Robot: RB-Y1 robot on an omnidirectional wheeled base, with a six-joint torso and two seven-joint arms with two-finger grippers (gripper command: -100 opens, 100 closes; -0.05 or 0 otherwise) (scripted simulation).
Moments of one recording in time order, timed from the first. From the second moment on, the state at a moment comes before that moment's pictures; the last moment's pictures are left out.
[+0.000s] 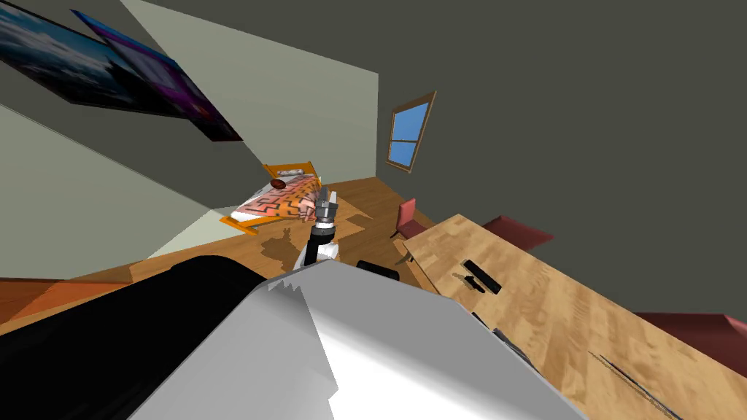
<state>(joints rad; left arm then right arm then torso) 0.51 0.03 0.00 -2.32 -0.04 -0.50 -0.05 0.84 -0.71 -0.16 -1.22 0.44 -0.67 0.15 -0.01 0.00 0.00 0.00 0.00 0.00</state>
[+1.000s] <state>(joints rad) 0.51 0.03 0.00 -2.32 -0.04 -0.50 -0.05 0.91 -0.77 -0.14 -0.95 0.64 -0.62 0.21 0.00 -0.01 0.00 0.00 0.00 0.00</state>
